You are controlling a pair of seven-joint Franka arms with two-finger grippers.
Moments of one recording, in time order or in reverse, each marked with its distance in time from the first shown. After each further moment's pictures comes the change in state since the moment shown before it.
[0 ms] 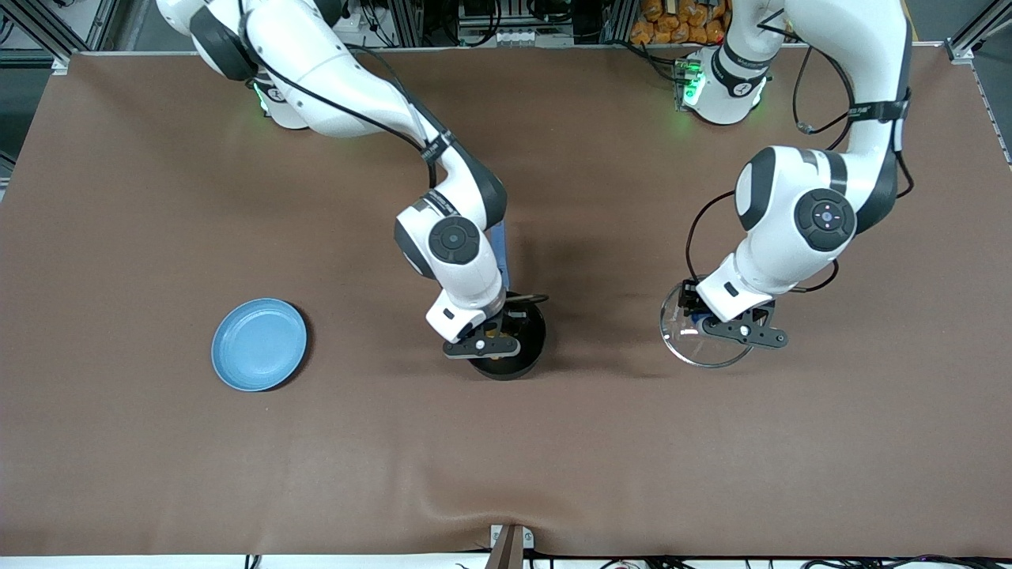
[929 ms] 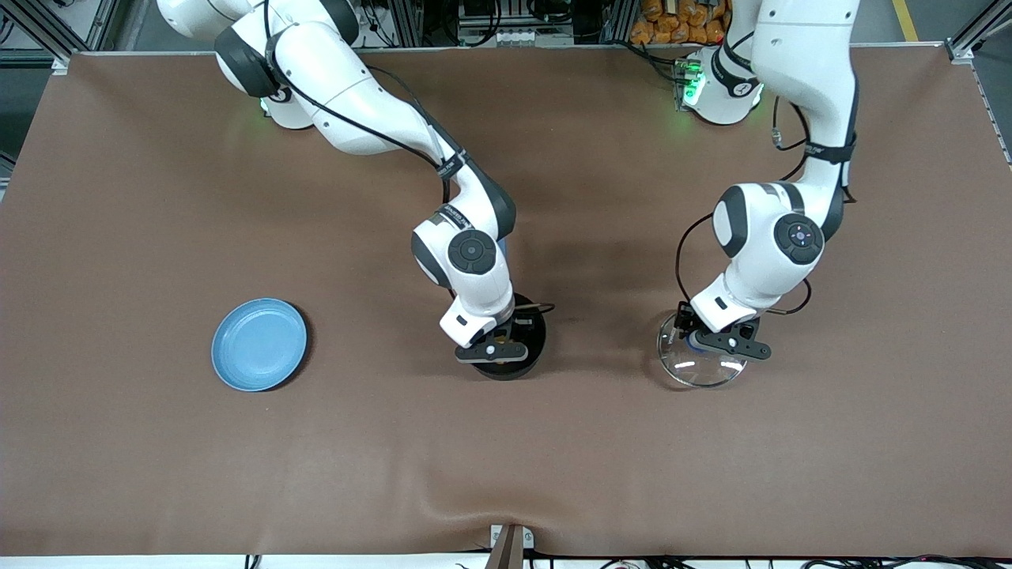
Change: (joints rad) left arm 0.010 0.161 -0.007 -0.097 -0.263 0.320 0.266; right arm 0.031 0.081 -0.038 0.060 -0.003 0.030 0.019
